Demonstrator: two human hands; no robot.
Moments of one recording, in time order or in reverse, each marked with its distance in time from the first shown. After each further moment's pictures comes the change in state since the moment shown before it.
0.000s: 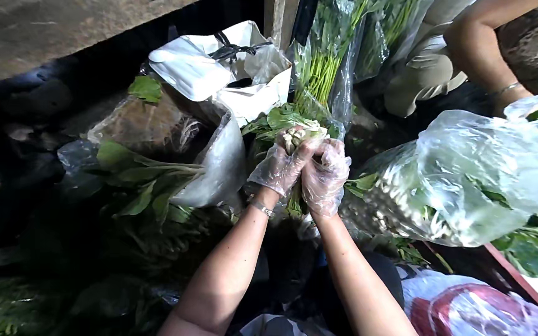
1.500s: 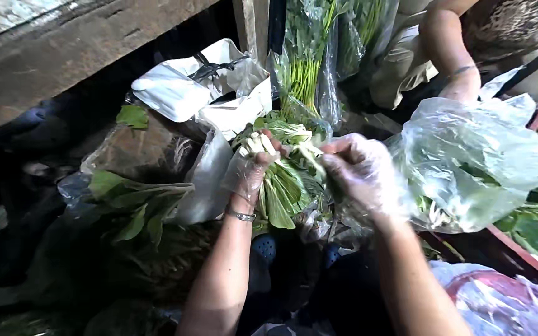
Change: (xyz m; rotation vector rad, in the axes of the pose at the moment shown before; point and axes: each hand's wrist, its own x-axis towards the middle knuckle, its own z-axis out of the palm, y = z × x) left_hand 0.013 -0.006 -0.023 -0.493 -0.062 0.209; right_hand 0.063 -0.012 -0.098 -0.038 -0.515 0.082
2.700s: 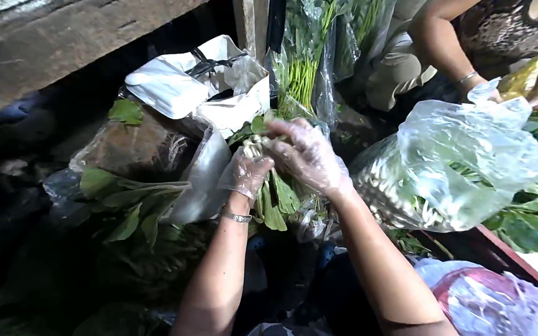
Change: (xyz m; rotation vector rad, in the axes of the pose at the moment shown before) left_hand -0.007 0.018 0.009 0.507 0.218 -0.299; right_hand 0.039 -0.011 0.053 0.043 -0.186 -0.062
